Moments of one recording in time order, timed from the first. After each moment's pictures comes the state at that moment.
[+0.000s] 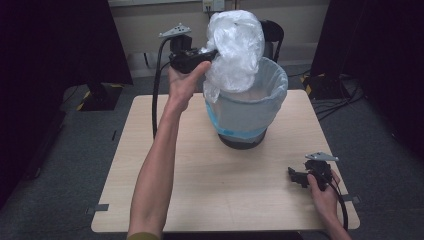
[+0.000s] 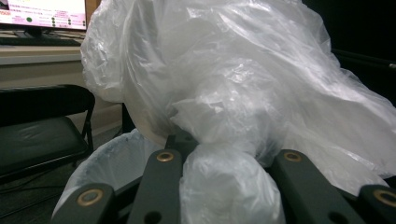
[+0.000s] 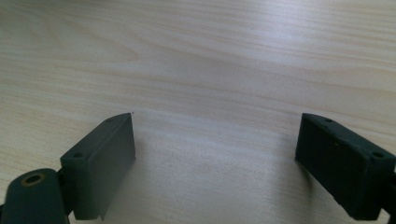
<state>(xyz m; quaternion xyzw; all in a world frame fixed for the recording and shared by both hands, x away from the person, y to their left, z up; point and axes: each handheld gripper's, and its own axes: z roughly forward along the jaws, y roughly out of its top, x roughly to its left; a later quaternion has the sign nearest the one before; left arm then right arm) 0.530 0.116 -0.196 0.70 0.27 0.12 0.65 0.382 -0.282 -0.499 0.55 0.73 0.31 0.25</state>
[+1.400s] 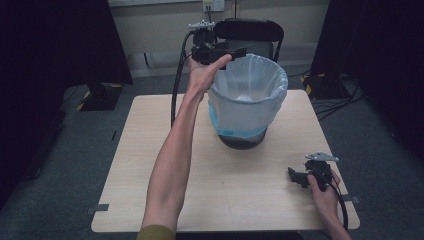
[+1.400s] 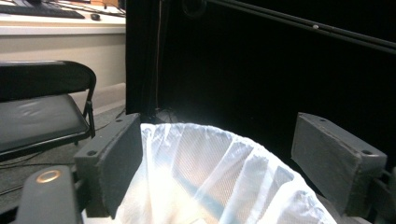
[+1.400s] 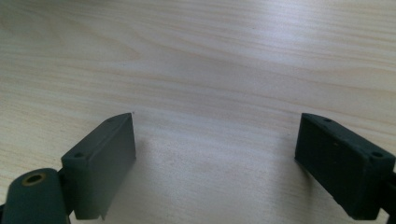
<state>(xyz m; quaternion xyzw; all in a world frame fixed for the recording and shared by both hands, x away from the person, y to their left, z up) 0.572 0.073 -0.207 0.72 0.30 0.11 0.62 0.382 -0.282 -0.499 0.55 0.73 0.31 0.25</state>
